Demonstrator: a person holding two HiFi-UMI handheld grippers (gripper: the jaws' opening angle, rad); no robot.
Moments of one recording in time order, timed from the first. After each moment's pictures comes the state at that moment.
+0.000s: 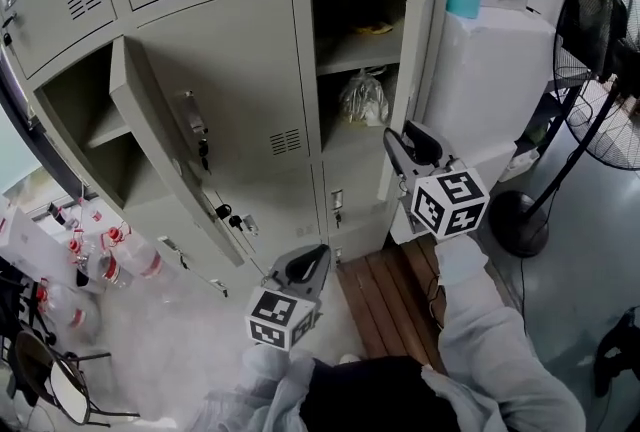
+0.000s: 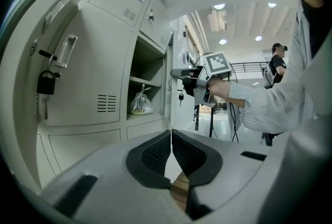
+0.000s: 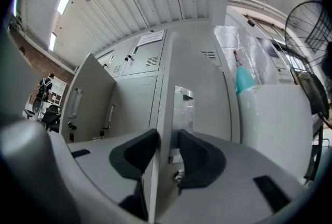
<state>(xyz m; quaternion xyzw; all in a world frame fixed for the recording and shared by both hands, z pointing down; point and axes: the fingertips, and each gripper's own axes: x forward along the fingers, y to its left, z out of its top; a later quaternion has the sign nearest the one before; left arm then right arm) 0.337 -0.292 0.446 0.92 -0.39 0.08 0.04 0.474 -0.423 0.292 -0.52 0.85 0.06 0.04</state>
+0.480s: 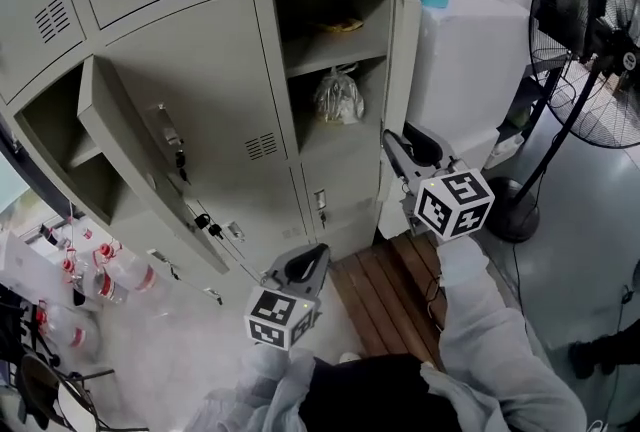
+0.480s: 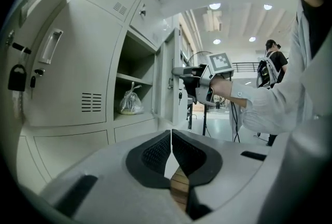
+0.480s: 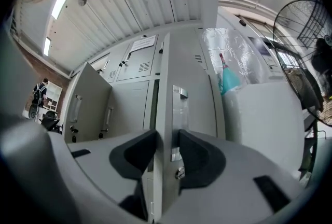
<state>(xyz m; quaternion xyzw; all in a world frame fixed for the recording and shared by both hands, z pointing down) 0.371 -0.291 0.447 0.93 -0.36 0.08 0.04 0.517 -0.404 0.294 -0.53 0.84 0.04 0.06</state>
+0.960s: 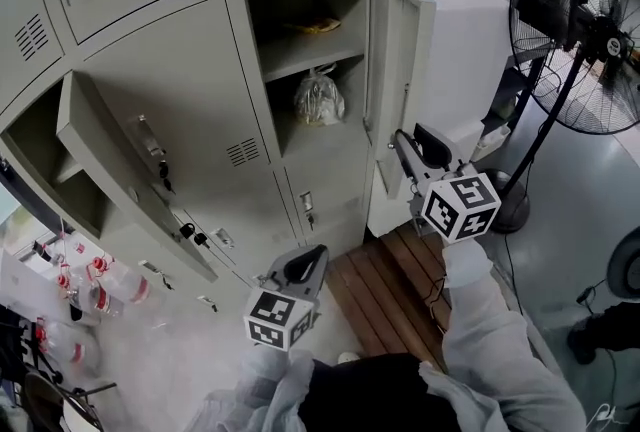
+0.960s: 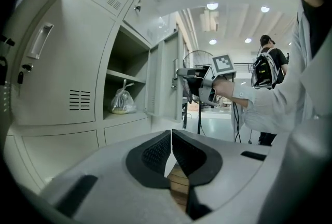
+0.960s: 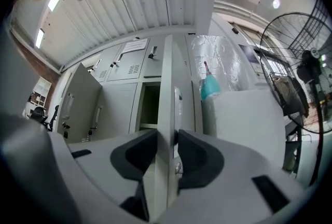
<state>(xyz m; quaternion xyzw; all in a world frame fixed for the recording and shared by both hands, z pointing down) 0.394 -0.291 0.452 0.94 -0.33 0.09 0.04 0.570 -0.388 0.297 -0.58 0.81 0.05 0.07</state>
